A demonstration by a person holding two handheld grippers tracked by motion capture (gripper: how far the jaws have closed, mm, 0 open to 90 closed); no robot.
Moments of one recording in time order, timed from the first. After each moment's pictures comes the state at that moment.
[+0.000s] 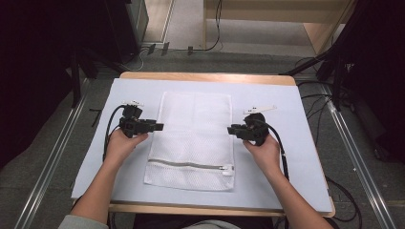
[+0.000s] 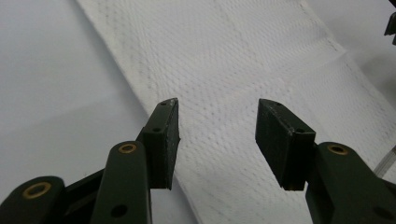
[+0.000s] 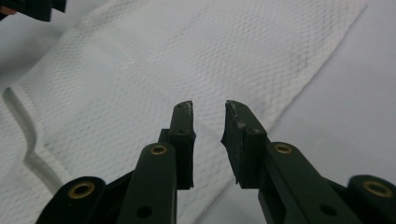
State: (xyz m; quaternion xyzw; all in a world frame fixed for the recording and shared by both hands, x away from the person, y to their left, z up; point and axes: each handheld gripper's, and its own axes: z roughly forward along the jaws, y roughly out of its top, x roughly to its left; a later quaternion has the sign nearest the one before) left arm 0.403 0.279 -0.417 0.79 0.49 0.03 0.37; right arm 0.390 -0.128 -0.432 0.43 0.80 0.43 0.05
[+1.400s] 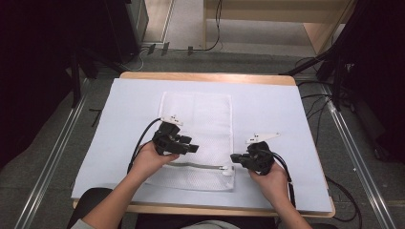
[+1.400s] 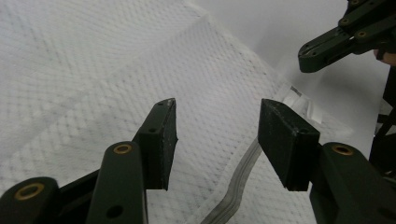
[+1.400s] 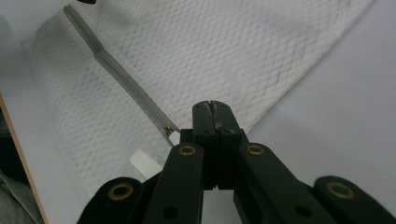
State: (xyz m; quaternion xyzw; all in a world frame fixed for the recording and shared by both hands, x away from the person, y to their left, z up) left arm 0.355 0.171 -0.413 0.86 0.35 -0.02 0.38; right arm 0.313 -0.135 -0.448 0.40 0.82 0.40 0.01
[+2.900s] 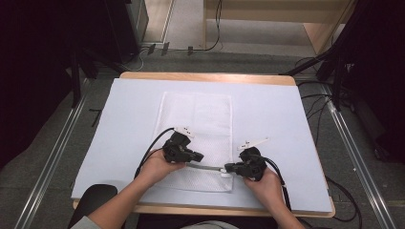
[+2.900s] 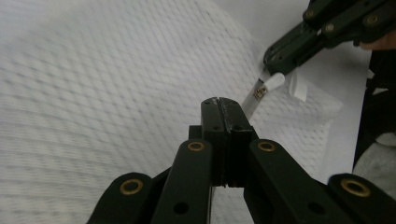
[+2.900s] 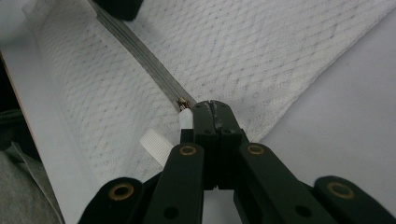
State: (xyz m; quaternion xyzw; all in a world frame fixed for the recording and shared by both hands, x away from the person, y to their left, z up) left arm 0.343 0.144 -0.445 0.89 0.30 -0.07 0.33; right arm 0.308 -0.118 -0.471 0.40 0.84 0.37 -0.05
